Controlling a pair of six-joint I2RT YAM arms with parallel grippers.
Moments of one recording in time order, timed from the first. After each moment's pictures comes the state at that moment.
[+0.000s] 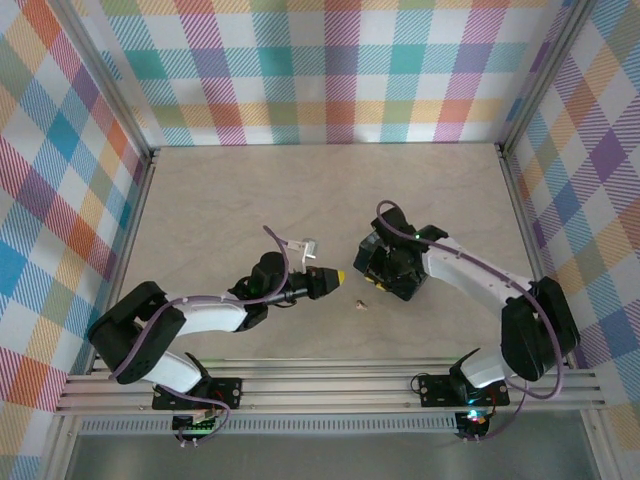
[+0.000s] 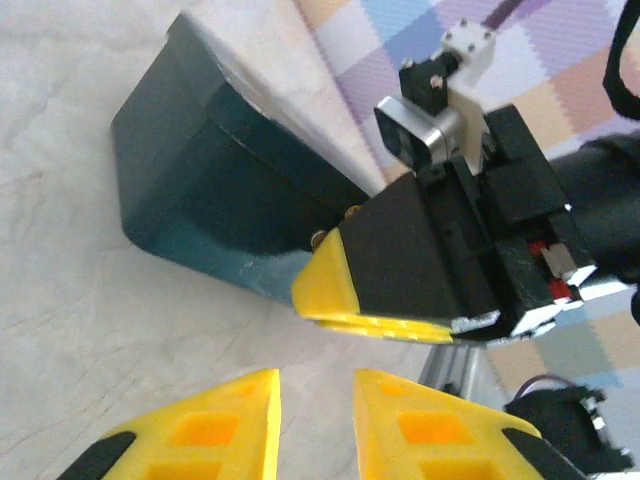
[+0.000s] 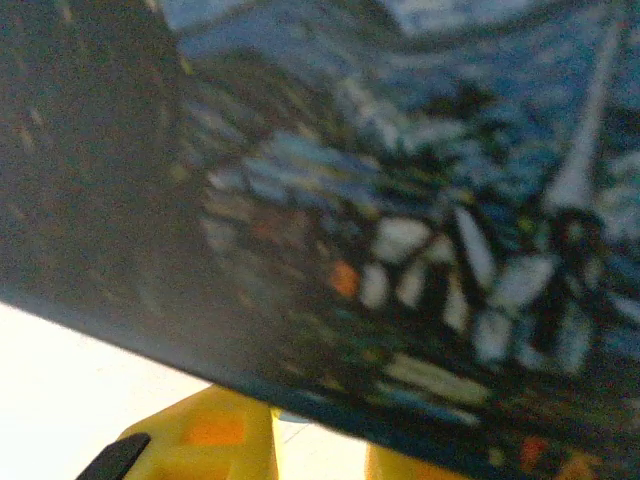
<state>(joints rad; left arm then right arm) -0.78 1.47 0.50 0.66 0.38 -0.80 0.60 1.46 1.00 -0.80 -0.15 1.12</state>
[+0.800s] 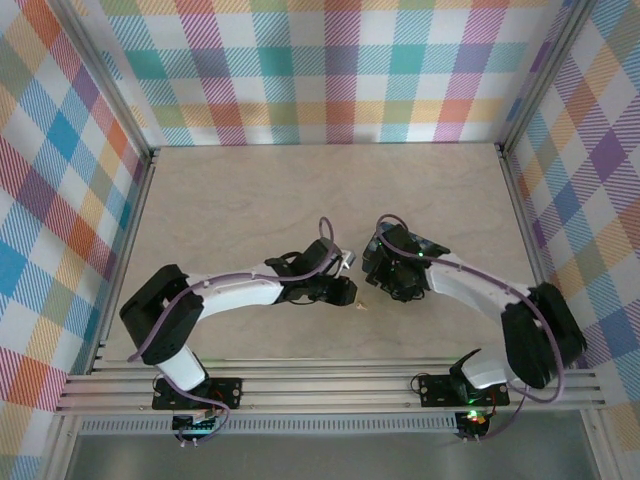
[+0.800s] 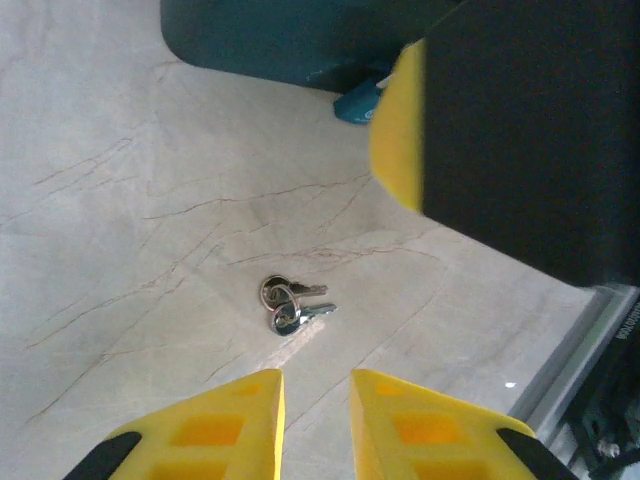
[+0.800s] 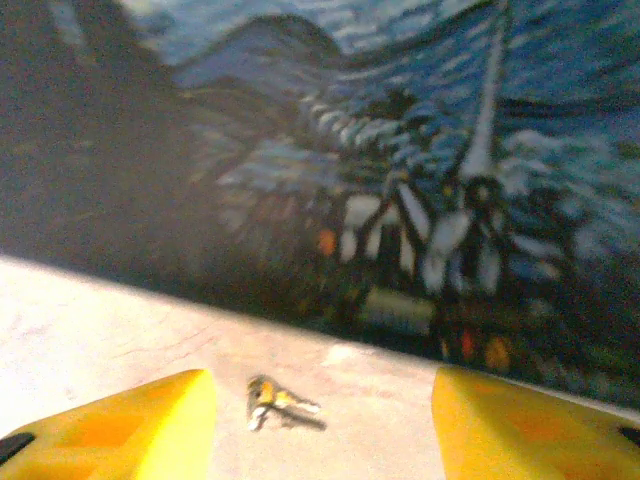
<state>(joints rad) -0.92 1.66 0.99 -0.23 0.24 -0.57 0.60 1.37 0.81 -0.62 -0.04 1.04</state>
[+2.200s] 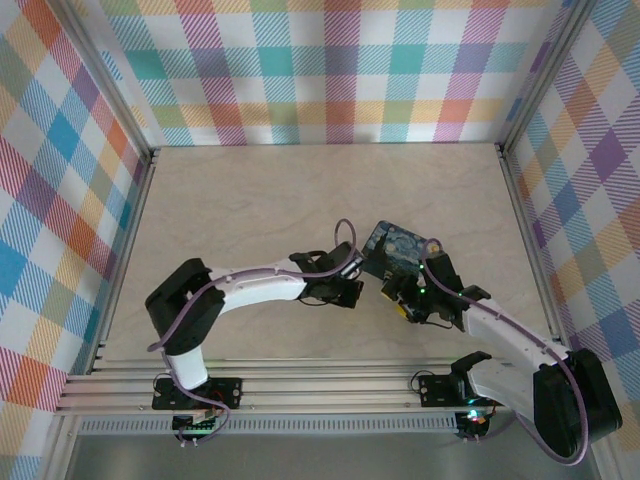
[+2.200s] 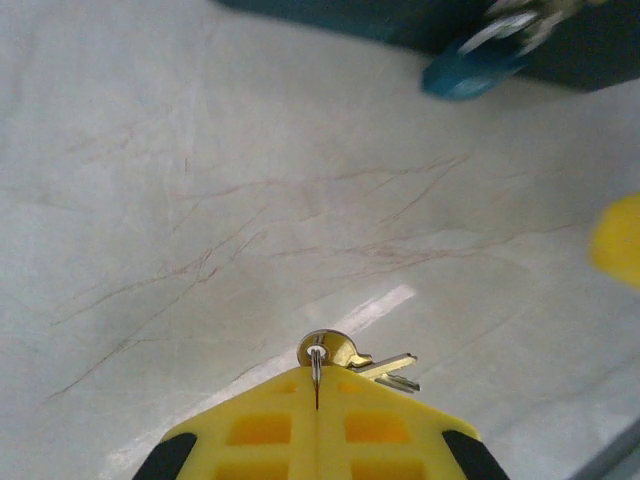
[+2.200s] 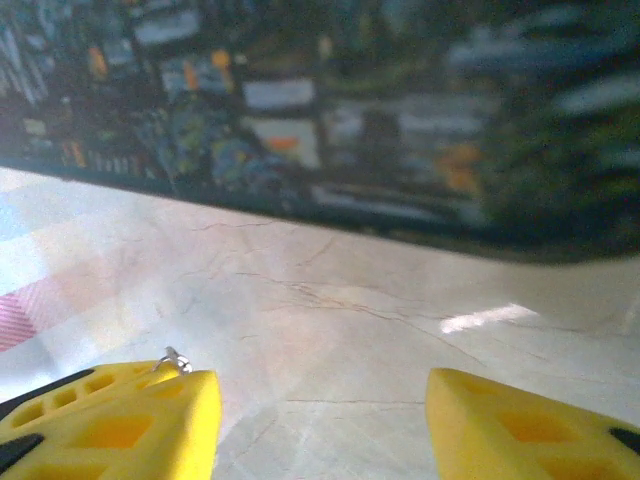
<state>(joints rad) -0.99 1.76 1.16 -0.44 0.06 -0.62 0.42 1.03 0.41 -0.33 -0.37 1.15</state>
